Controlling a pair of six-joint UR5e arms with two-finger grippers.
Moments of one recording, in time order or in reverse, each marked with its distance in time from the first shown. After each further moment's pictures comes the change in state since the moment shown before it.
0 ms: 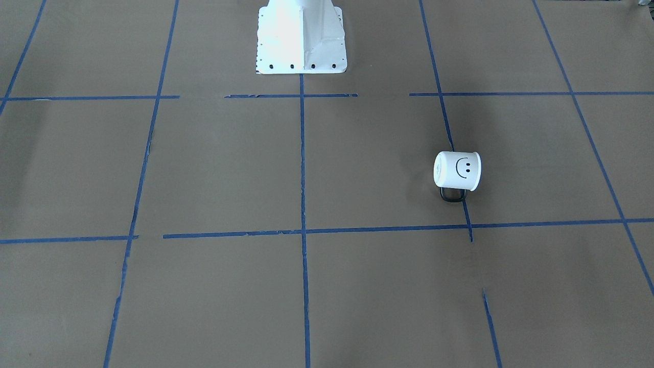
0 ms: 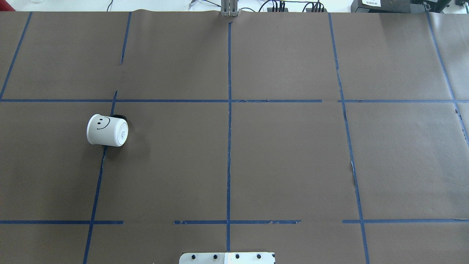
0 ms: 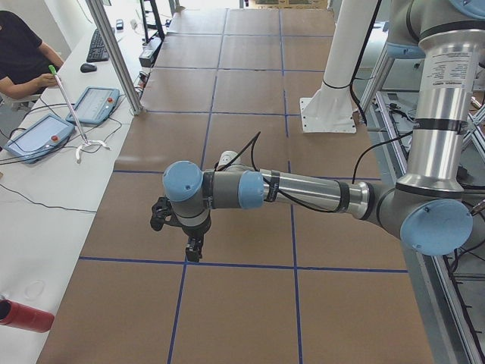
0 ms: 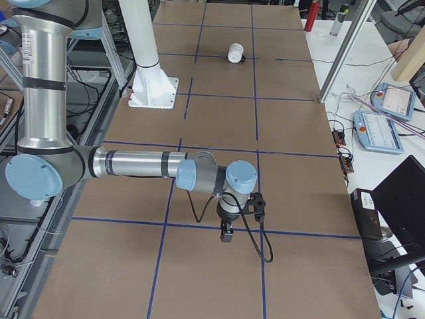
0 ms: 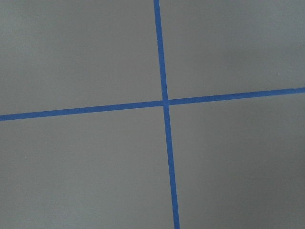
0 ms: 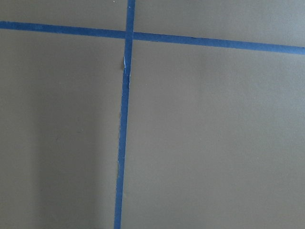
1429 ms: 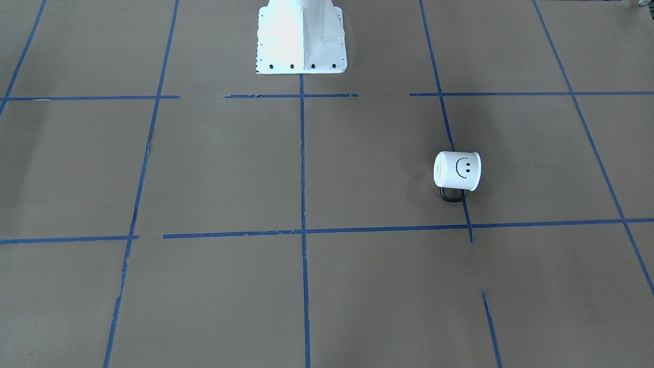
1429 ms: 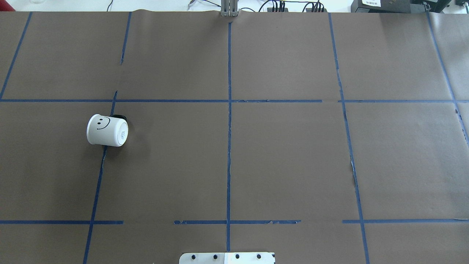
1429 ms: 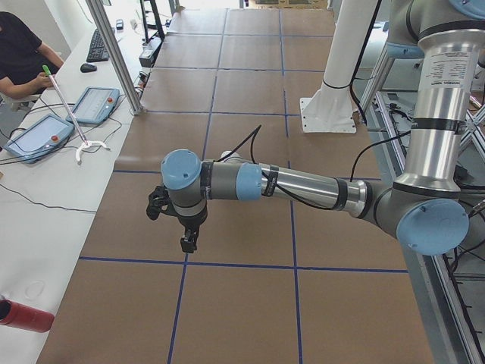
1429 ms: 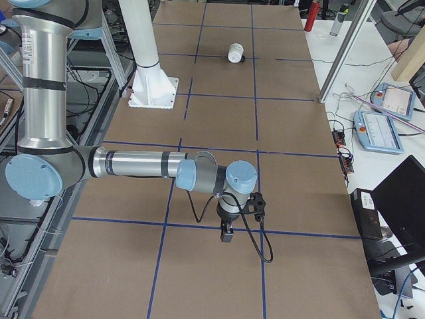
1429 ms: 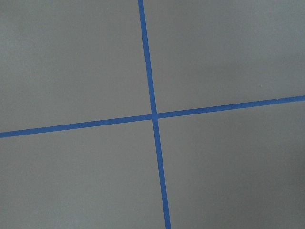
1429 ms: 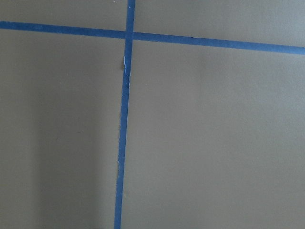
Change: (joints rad) left arm 0.004 -0.014 -0.023 -0.016 -0.001 -0.005; right arm 0.000 0.000 0.000 0.000 0.000 0.000
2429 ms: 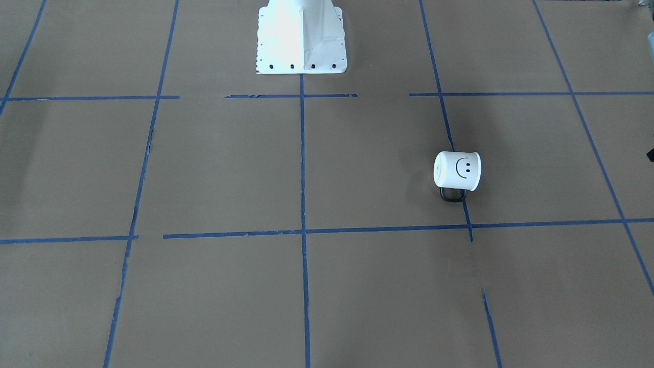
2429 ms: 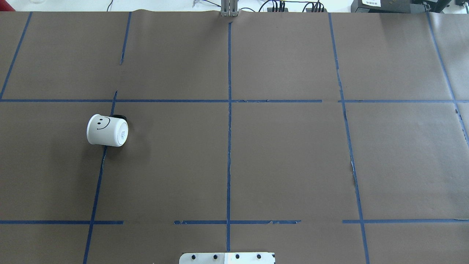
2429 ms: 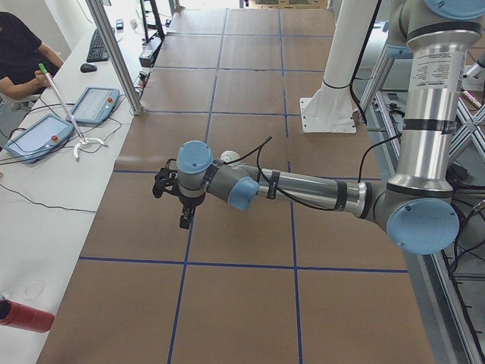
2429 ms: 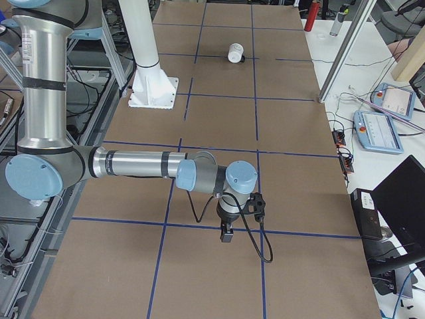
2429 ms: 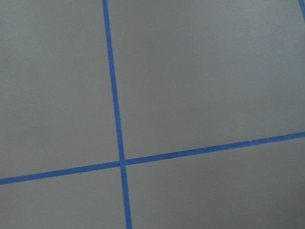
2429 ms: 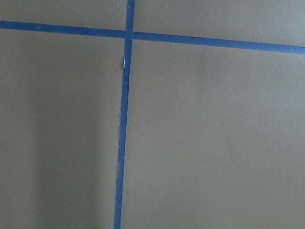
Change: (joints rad) left arm 0.208 0.050 0.032 -0.587 0.015 -0.548; right arm 0.000 0.000 -0.001 0.000 0.000 0.000
